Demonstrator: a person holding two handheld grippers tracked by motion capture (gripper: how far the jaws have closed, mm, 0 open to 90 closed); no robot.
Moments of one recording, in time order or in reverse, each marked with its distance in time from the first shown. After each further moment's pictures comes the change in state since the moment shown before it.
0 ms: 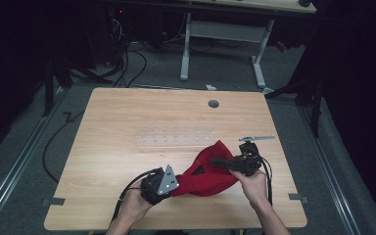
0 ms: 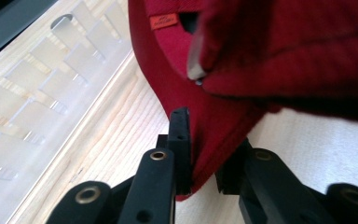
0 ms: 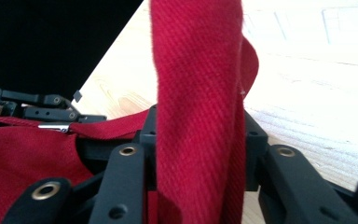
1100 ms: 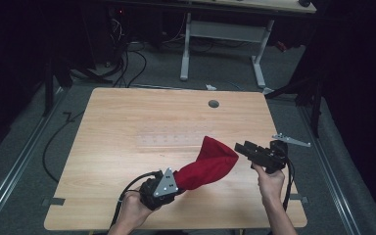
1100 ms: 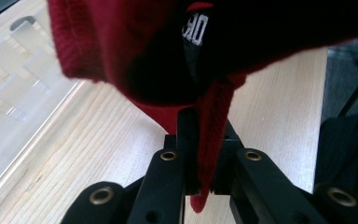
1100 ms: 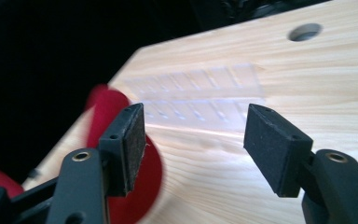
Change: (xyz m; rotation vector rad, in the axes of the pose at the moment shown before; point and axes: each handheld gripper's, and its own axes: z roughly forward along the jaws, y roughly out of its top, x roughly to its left) left arm -0.013 0.008 -0.014 0.015 -0.095 -0.099; right arm -0.030 -0.010 -0.054 -0.350 -0.176 0.016
